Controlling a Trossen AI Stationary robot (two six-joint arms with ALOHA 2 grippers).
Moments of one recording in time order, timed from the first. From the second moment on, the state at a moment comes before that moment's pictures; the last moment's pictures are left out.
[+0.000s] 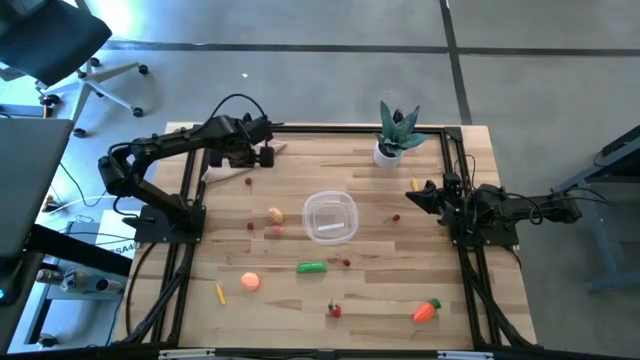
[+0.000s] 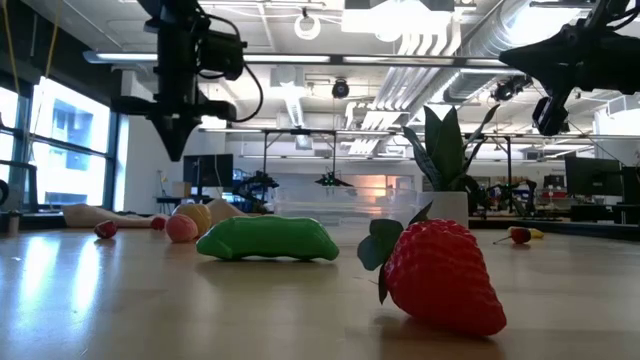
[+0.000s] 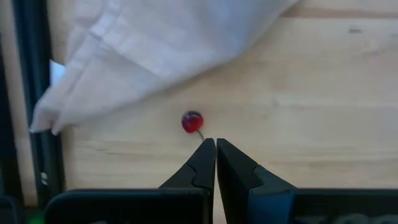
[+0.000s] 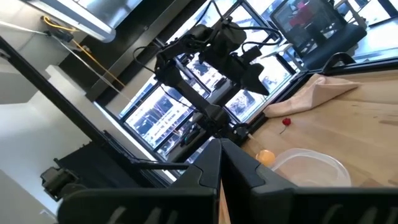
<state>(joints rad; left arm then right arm) 0.69 1.45 1.12 -1.13 -0.19 -1.00 0.09 0.04 0.02 0.22 0.24 0.73</state>
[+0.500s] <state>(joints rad) 0.69 1.46 1.12 -1.16 -0.13 -0.93 0.09 0.04 0.02 0.18 0.24 0.73</state>
